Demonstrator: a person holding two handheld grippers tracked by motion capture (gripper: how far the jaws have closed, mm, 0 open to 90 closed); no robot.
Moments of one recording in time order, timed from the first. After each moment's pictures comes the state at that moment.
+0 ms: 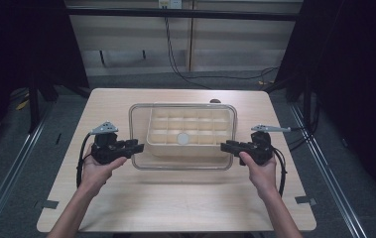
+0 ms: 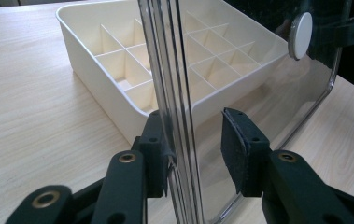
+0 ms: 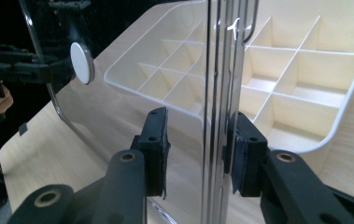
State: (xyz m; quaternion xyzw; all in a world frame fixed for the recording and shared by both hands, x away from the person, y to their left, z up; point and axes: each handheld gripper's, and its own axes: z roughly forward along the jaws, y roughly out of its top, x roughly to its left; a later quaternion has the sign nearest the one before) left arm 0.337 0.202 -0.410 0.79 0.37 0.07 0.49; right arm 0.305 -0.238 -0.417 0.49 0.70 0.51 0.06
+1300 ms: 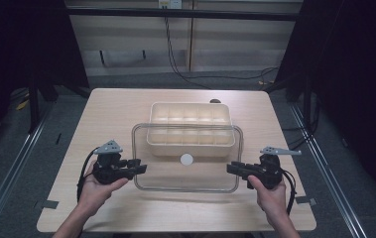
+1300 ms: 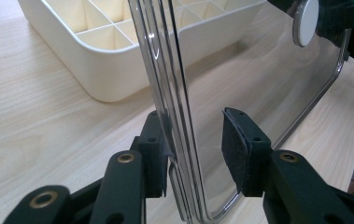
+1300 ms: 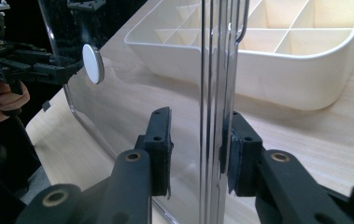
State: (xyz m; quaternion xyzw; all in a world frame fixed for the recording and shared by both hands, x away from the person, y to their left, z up) left arm 0.293 0.195 -0.426 0.81 0.36 0.04 0.46; right arm 0.247 -0.248 -0.433 0.50 0.70 0.51 0.03
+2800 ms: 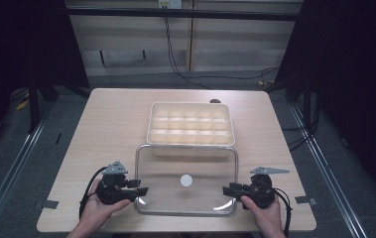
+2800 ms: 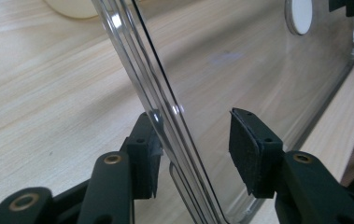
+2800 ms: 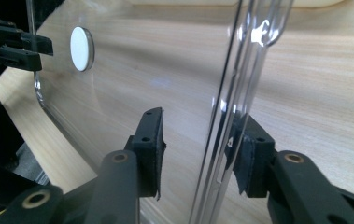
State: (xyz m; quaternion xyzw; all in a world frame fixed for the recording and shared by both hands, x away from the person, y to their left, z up) left arm 0.266 0.193 -0.470 0.84 0.36 0.01 0.40; right arm 0.220 -0.236 -0.480 0.53 0.72 0.44 0.01
